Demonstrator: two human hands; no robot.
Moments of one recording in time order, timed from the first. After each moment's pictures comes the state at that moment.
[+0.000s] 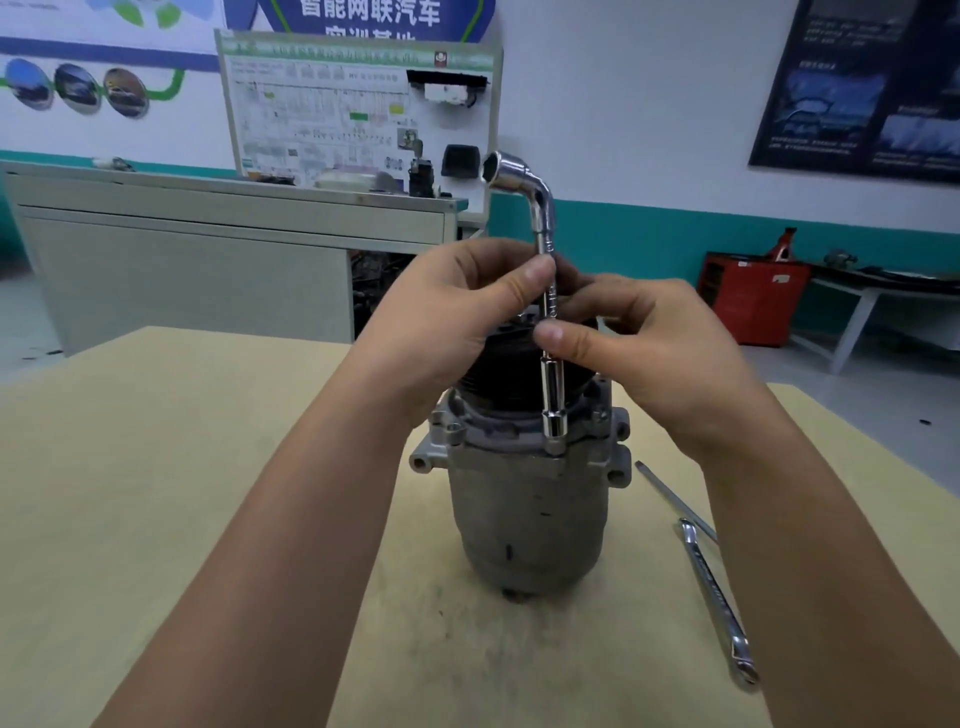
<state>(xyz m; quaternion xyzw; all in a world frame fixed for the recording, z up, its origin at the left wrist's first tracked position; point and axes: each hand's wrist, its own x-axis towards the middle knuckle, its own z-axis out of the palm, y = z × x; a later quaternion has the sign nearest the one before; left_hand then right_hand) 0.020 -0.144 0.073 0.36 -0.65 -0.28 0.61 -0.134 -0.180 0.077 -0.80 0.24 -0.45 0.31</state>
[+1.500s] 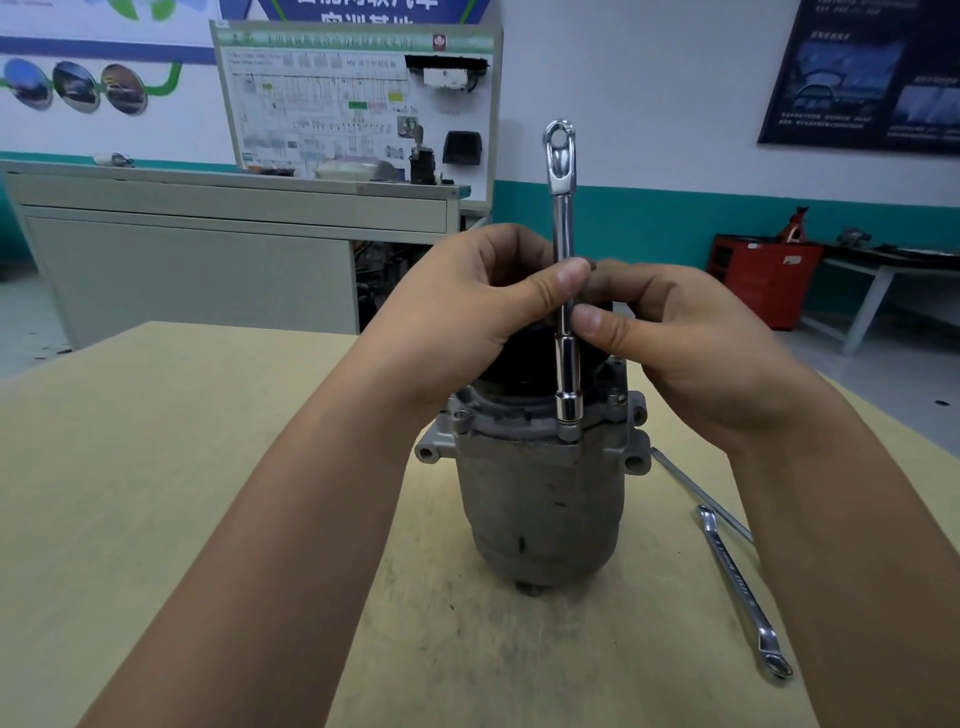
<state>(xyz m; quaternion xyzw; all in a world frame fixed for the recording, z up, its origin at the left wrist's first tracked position) 0.017 -0.142 0.069 0.43 -0.65 -0.25 0.57 -0.141 -0.188 0.070 -0.79 0.21 -0.40 0.42</state>
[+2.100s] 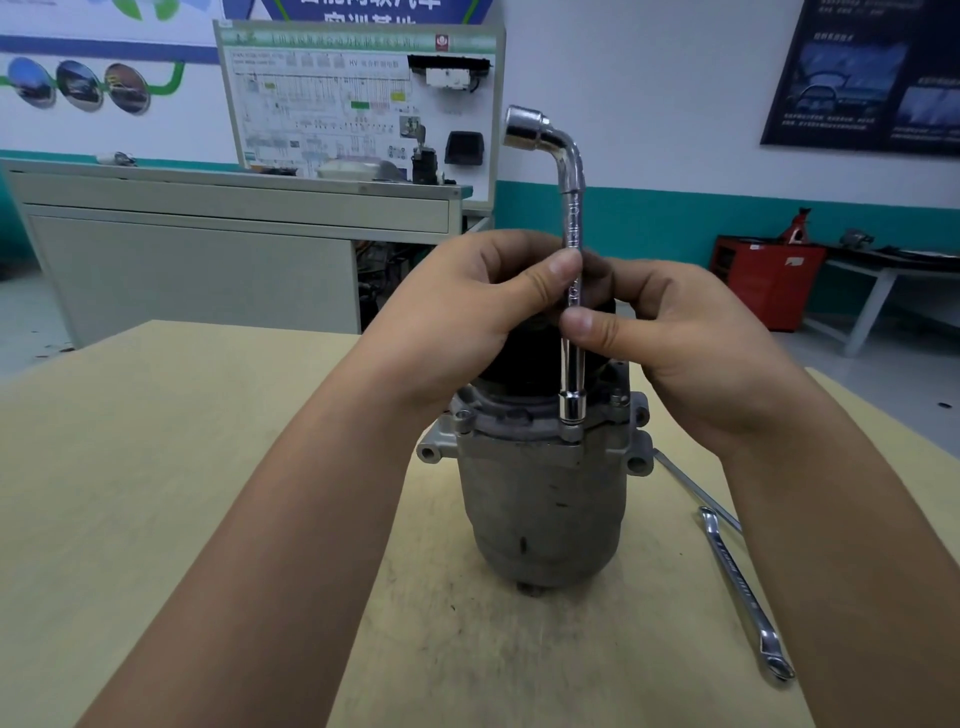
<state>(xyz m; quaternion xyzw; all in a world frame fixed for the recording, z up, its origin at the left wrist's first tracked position) 0.017 -0.140 0.070 0.41 -0.67 -0.27 0.56 -0.135 -0.183 0.069 -0.76 0.23 -0.43 0.42</state>
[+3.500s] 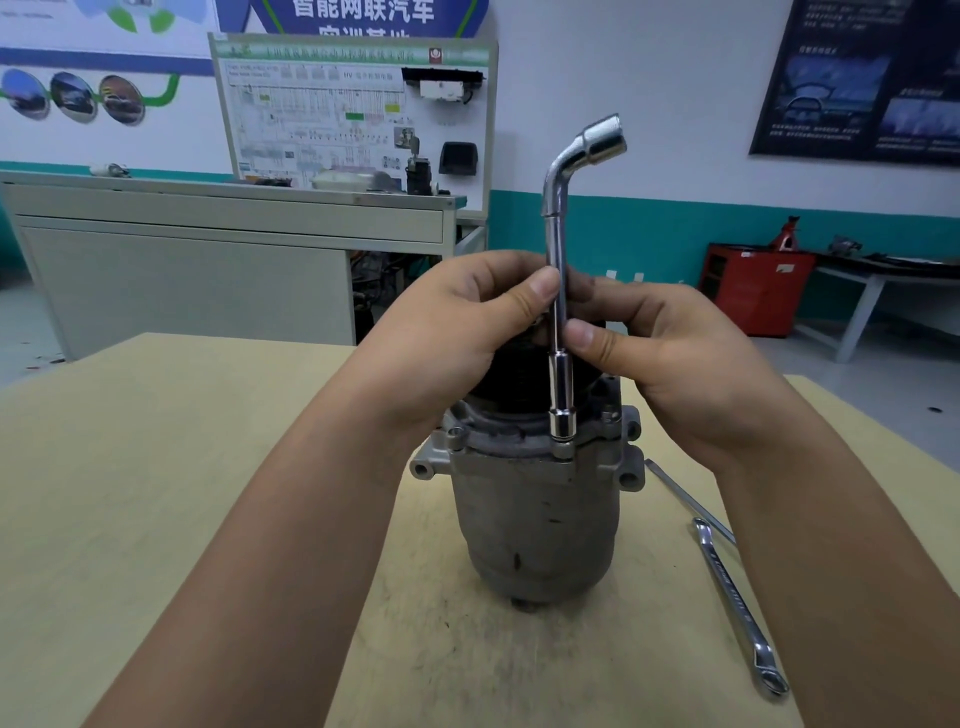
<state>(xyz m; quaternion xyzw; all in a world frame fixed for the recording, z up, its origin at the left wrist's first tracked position) 0.018 -0.140 0.070 0.37 -0.67 -0.32 0.56 -0.137 -0.186 0.069 -0.76 0.17 -0.43 0.46</state>
